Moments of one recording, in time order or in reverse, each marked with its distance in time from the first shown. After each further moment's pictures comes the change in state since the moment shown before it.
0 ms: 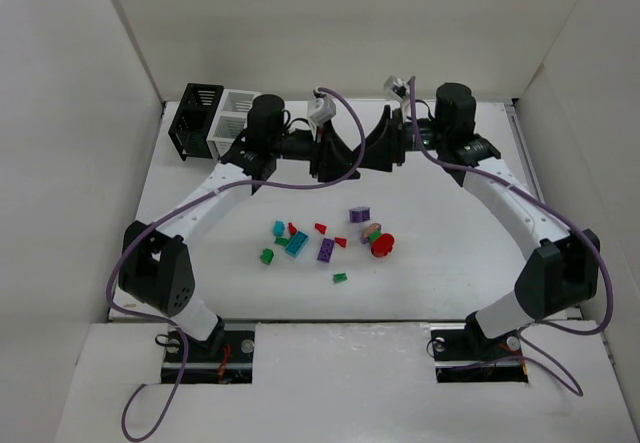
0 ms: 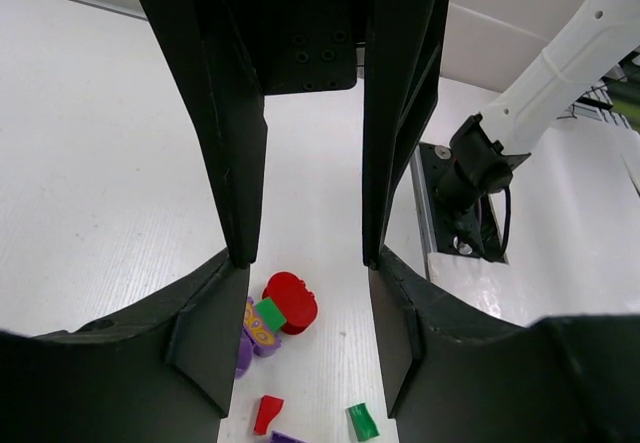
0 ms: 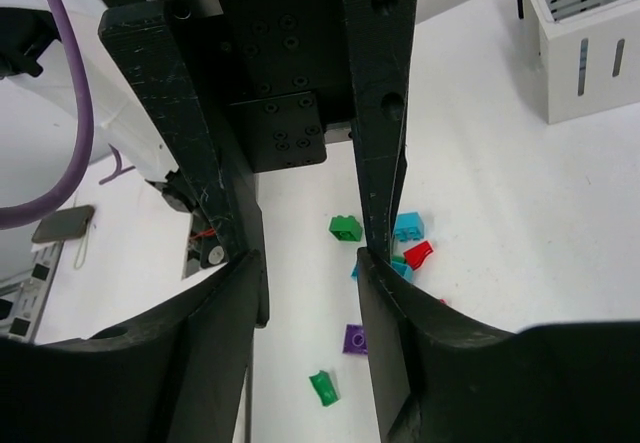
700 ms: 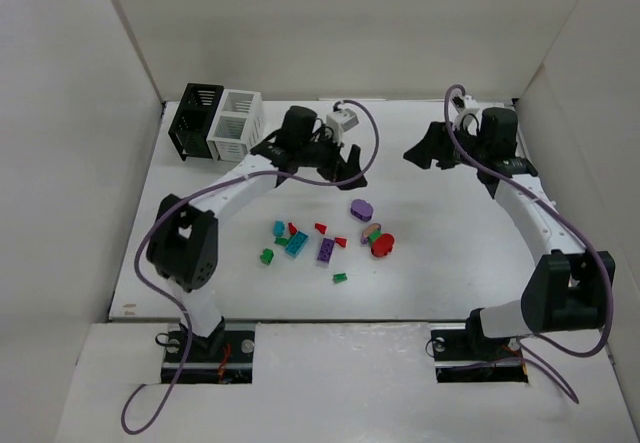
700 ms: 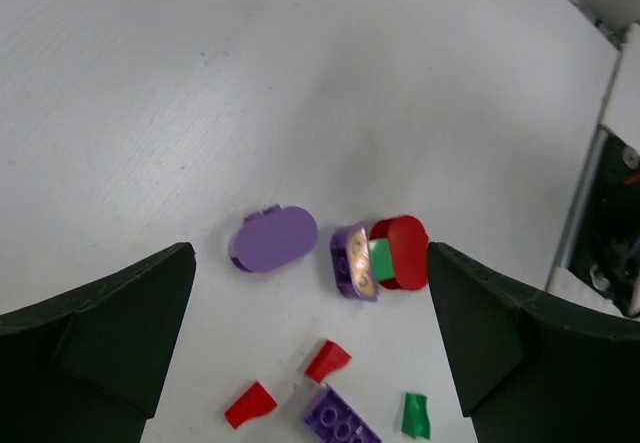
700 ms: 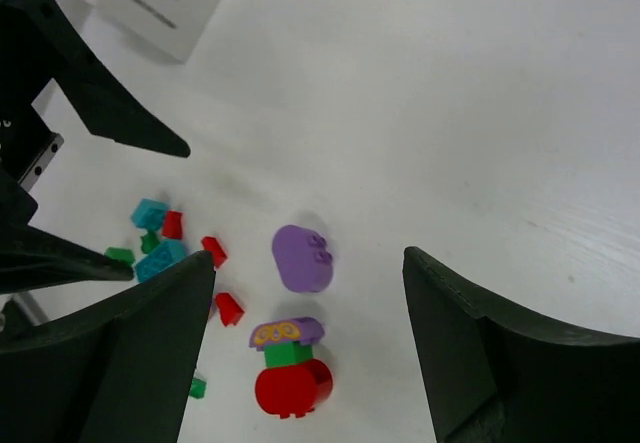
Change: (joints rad) left arm -0.045 0.133 0.018 -0.241 -0.438 0.066; right arm -0.294 -0.114 -0.223 -0.133 0.479 -0.002
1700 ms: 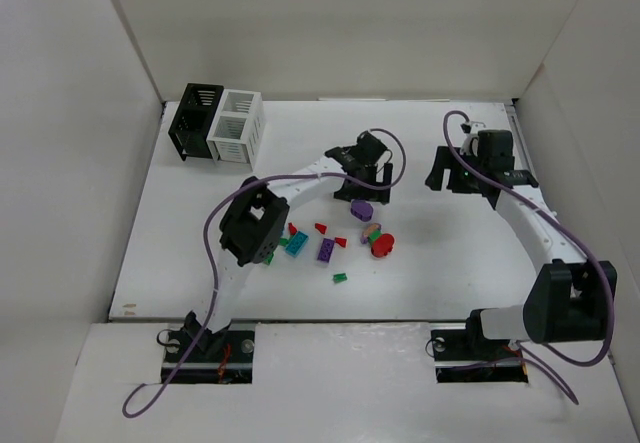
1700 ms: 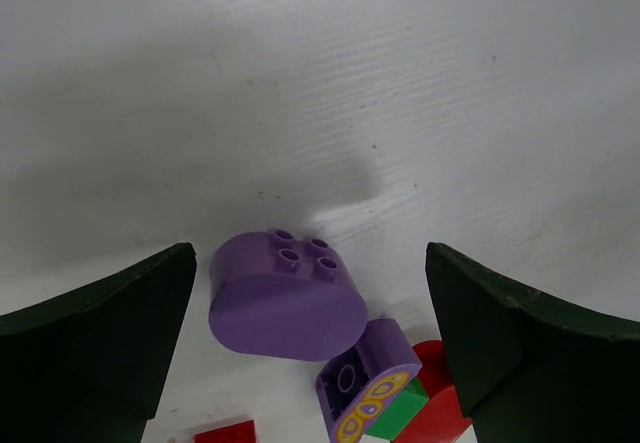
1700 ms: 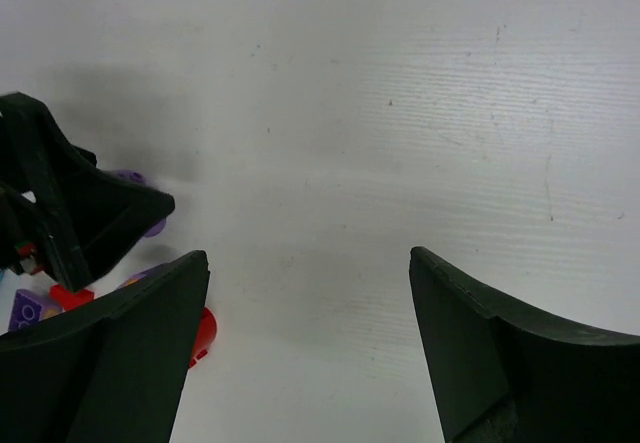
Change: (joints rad) left arm -0.243 0.516 0.504 -0.454 -0.710 -0.478; right arm -0.011 -0.057 -0.099 -0.264 0.460 -0.066
